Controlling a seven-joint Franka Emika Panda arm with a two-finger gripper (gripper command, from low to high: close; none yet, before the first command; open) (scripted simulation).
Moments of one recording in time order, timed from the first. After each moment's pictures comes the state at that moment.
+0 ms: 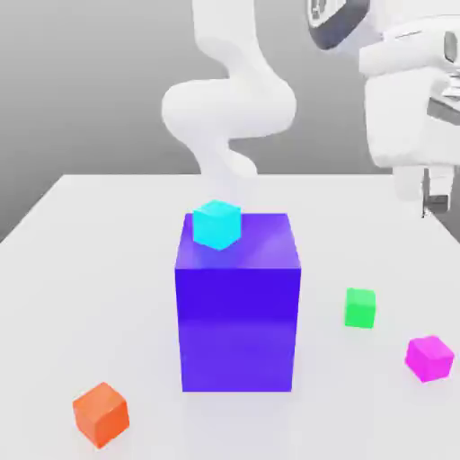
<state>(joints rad) 0.31 -0.16 0.15 -2.45 -0.13 2.58 0.21</state>
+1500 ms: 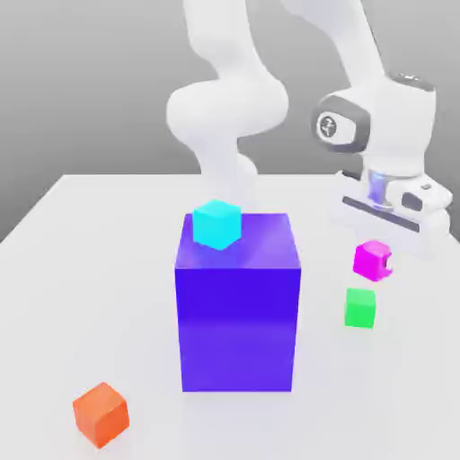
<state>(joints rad) 0.68 -0.26 0.21 -2.99 0.13 2.73 -0.75</state>
